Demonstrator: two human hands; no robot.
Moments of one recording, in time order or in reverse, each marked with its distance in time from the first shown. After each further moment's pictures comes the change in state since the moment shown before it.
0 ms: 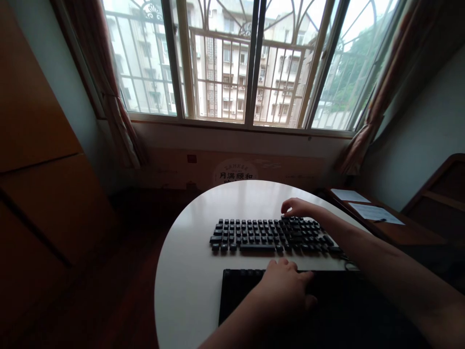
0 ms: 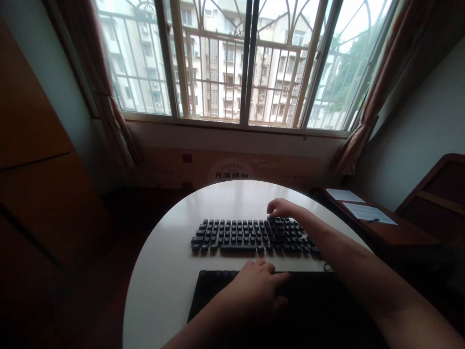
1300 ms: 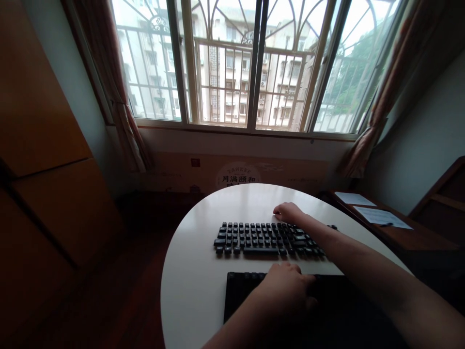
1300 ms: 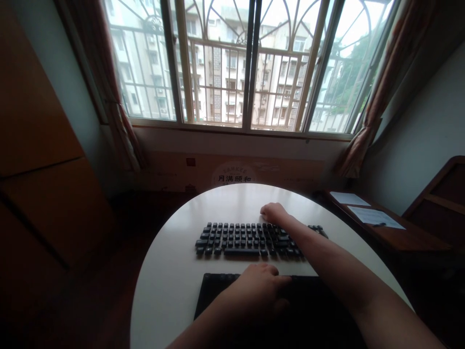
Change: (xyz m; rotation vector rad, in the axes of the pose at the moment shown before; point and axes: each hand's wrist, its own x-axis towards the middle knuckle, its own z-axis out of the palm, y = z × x) left_hand -0.001 -0.008 -0.001 0.034 0.039 0.073; right_hand 0.021 -0.040 0.035 -0.404 0.154 0.034
